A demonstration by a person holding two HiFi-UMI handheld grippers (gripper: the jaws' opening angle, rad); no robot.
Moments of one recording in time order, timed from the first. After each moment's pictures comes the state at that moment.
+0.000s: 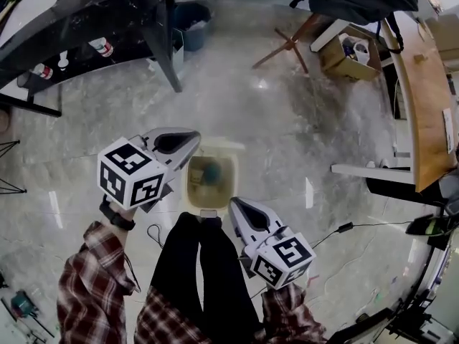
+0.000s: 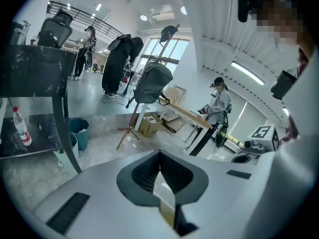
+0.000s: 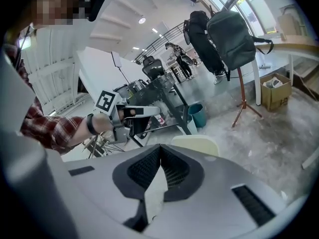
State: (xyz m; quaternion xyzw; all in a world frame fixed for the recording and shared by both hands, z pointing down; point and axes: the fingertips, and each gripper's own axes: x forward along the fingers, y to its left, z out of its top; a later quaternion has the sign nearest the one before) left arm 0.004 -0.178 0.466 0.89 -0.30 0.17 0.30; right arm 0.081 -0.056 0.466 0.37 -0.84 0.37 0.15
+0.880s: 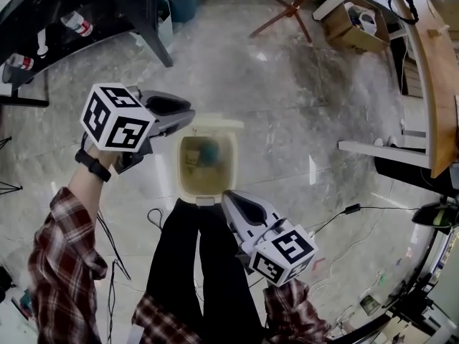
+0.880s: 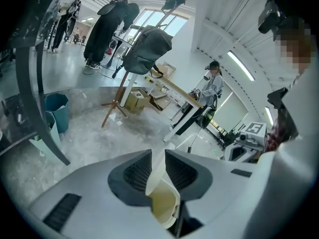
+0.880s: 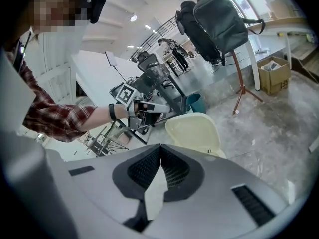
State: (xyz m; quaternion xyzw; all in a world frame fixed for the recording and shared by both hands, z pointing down) left arm 0.022 -0.195 0.576 0.88 -0.16 0.26 0.35; right arm 0.089 -0.041 0.539 0.35 -0.83 0.41 0.14
